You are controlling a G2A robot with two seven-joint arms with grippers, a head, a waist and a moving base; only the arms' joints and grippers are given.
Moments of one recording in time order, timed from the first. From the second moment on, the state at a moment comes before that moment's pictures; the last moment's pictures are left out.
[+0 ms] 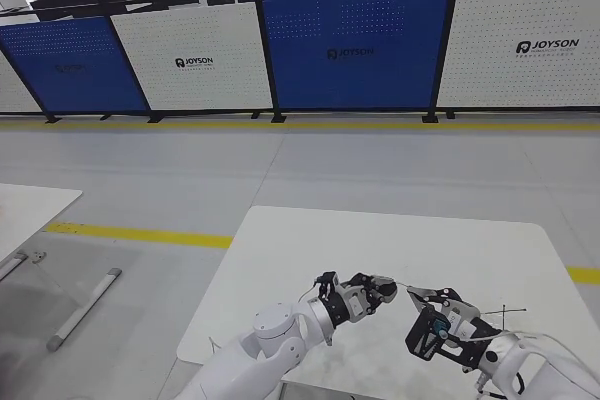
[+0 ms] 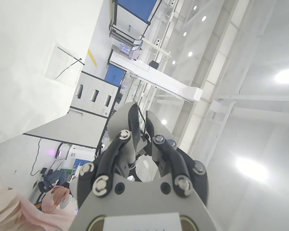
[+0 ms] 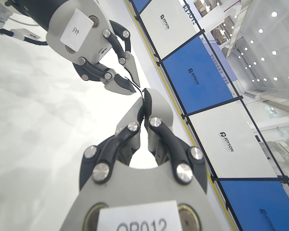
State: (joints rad) left arm 1.31 -1.19 -0.94 -1.71 -1.00 0.18 -0.21; right arm -1.38 -0.75 1.07 -2.13 -1.57 -0.34 0.21
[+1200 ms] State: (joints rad) left arm 1.38 -1.19 -0.89 -1.73 -0.56 0.00 -0.14; right arm -1.44 -0.77 1.24 -2.01 -0.90 -0.34 0.39
